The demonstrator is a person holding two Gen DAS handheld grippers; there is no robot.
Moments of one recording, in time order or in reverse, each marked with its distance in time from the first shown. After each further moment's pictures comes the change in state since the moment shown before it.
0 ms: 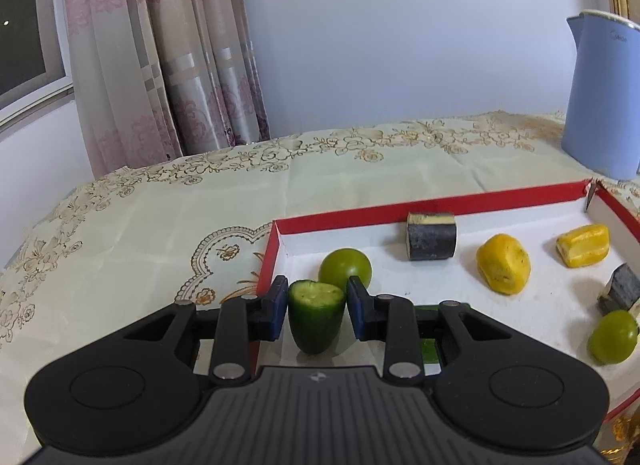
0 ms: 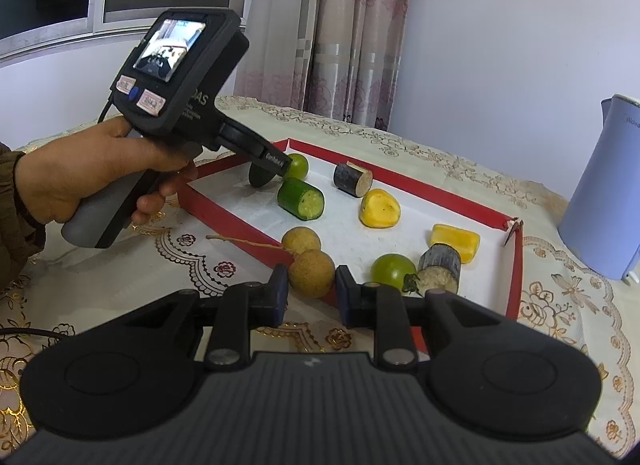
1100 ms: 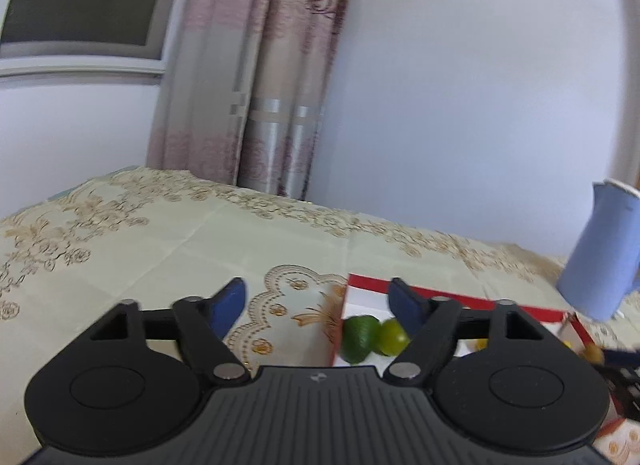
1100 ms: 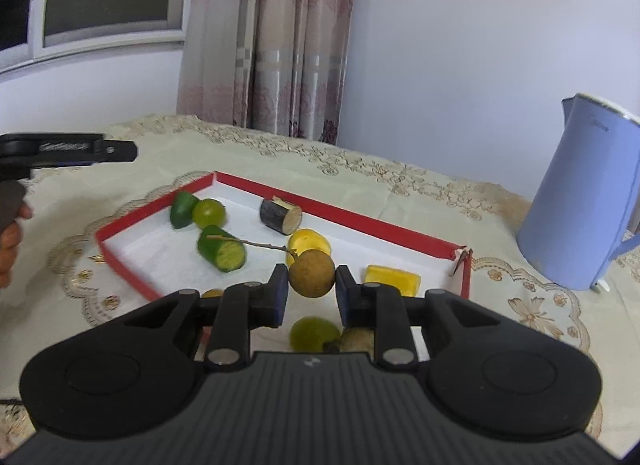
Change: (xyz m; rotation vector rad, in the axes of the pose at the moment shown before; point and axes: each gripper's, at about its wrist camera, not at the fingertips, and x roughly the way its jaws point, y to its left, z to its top) left arm -0.076 0.069 -0.028 -0.349 -0.234 -0.007; right arm 0.040 -0.051 0.045 0.091 0.024 -0.123
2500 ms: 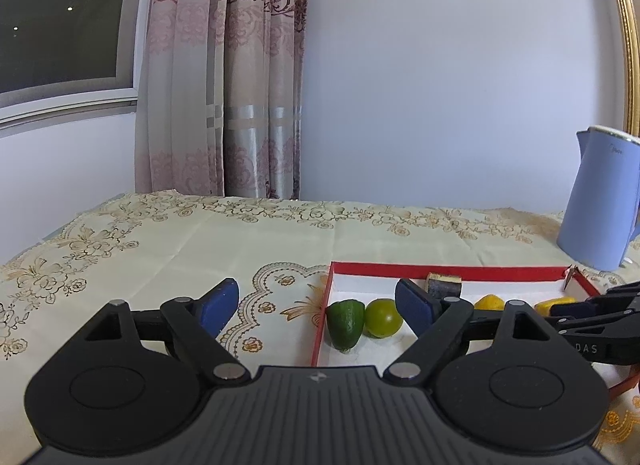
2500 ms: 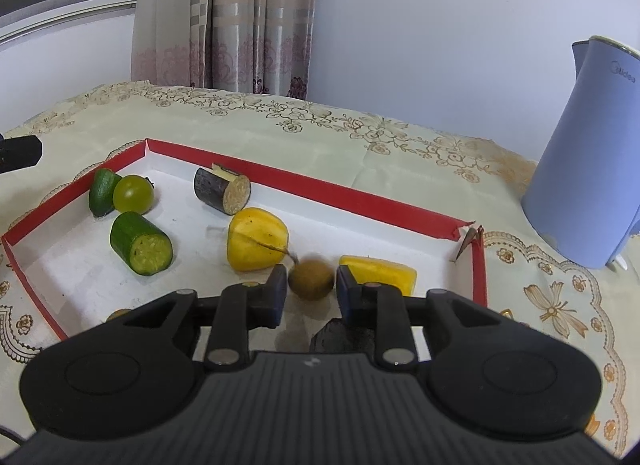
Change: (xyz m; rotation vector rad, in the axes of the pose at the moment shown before) left arm -0.002 -0.025 -0.007 0.152 0.015 0.016; right arm 0.068 -0.015 -0.001 0.046 0.104 -0.076
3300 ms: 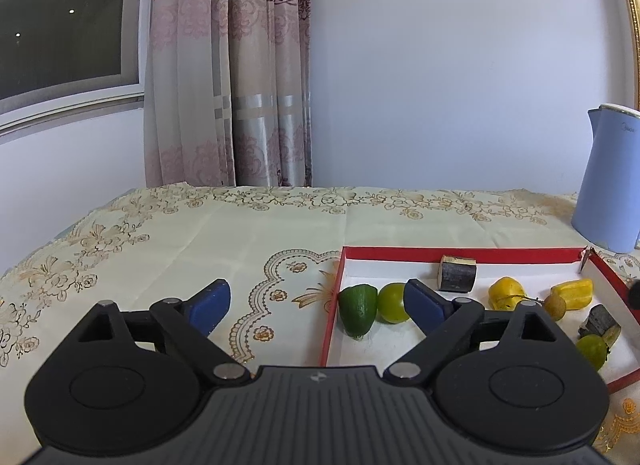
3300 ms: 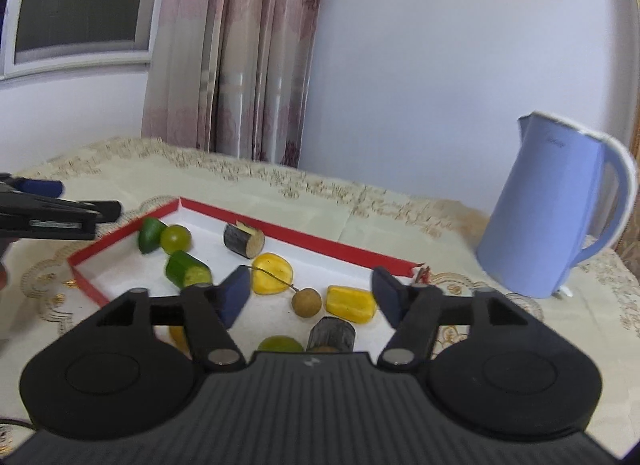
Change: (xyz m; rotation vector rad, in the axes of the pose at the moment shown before) left arm 0.004 -0.004 -0.002 0.028 0.037 0.043; right arm -0.115 0.011 -0.018 -0.015 -0.225 -0.043
